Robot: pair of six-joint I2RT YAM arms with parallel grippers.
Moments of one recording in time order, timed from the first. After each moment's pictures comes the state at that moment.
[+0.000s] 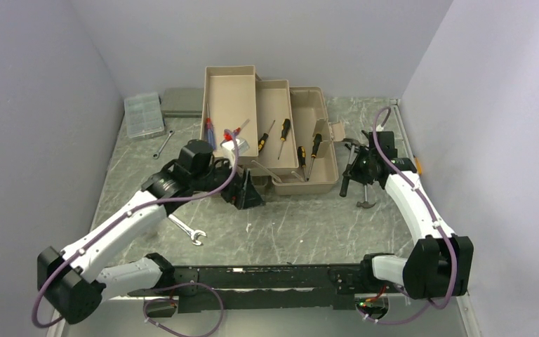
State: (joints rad) left arm -0.64 1.03 0.92 -0.40 0.60 -0.35; right arm 0.05 1.22 0.93 -0.61 -0.06 0.51
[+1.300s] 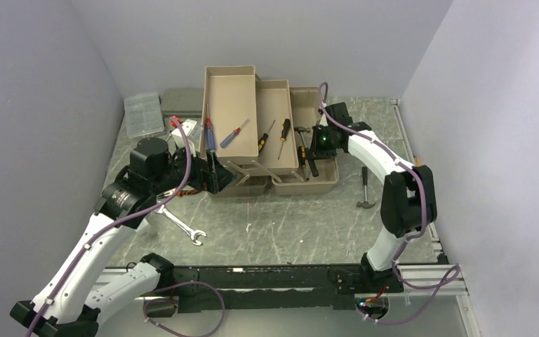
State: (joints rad) left arm -0.49 0.86 1.08 -0.59 0.33 -0.36; right arm 0.28 1.70 1.32 -0.57 -0.21 0.32
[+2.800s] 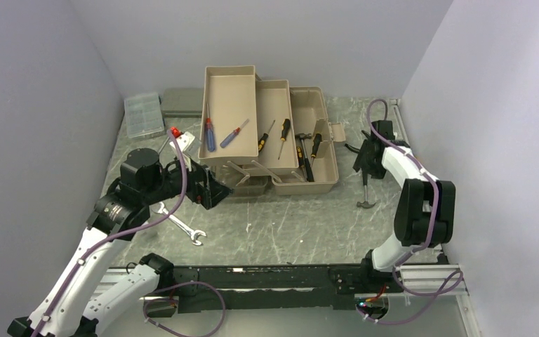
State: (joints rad) left arm -0.47 0.75 1.02 -0.59 0.48 -0.25; right arm -0.06 1.58 1.04 -0.55 0.12 0.37
